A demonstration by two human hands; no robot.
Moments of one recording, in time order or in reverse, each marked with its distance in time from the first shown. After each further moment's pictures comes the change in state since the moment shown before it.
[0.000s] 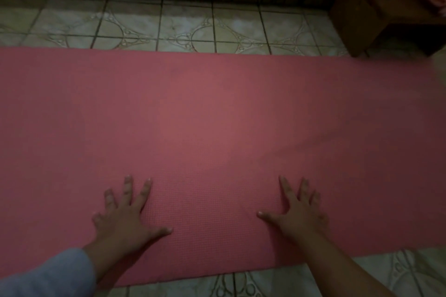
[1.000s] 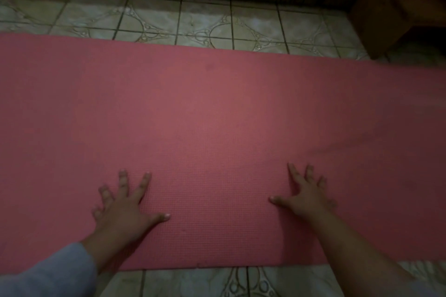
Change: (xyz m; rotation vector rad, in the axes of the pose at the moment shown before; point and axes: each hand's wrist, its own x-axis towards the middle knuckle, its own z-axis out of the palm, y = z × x) left_hand 0.005 -0.032 0.004 -0.094 0.056 -0.096; right_hand 0.030 -0.020 -0.011 0.006 -0.052 -0.039
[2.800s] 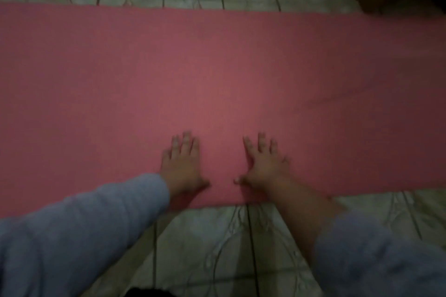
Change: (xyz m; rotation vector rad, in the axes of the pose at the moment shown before) left_hand -0.029 0.090 0.011 0.235 -0.136 0.359; right_hand -0.065 -0.063 0.044 -0.232 -0.087 -0.192
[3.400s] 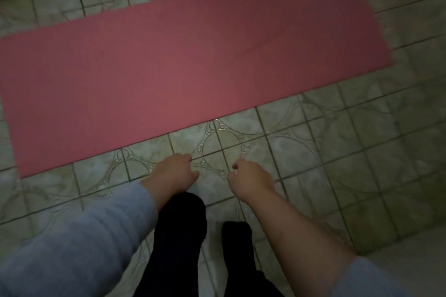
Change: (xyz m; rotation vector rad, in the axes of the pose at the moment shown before) left_hand -0.383 0.084 -0.125 0.071 -0.252 0.031; right_hand -0.446 0.004 -0.105 0.430 -0.170 0.195
